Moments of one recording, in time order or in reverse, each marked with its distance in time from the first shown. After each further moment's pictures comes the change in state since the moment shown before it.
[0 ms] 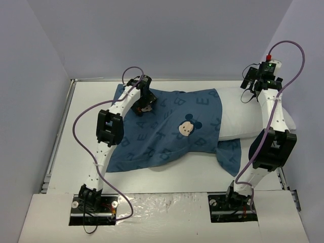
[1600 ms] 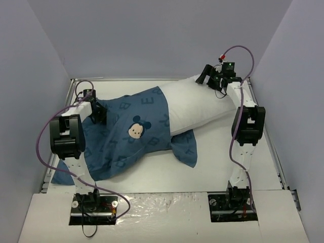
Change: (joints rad) left arm 0.463 -0.581 -1.041 0.603 0.301 0.321; right arm 0.225 0.477 0.274 0.227 -0.597 0.210
